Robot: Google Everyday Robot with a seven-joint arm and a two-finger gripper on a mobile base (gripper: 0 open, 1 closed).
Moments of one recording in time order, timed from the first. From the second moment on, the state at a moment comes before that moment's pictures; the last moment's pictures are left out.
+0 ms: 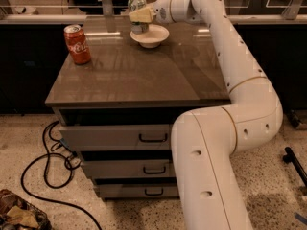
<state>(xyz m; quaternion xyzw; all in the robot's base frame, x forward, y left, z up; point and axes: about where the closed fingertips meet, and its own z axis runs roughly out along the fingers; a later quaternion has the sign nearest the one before) 0.899 0.016 0.930 -0.37 0.70 0.28 0.54</state>
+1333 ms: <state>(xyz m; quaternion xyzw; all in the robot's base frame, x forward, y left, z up) 0.919 -0.002 0.905 -0.32 0.70 0.30 0.56</state>
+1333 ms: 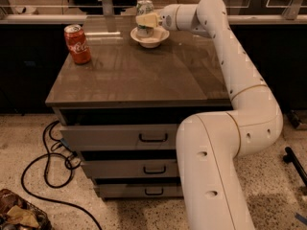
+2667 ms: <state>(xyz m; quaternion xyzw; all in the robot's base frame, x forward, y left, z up) 0.921 -0.010 0.888 -0.34 0.73 0.25 0.54</state>
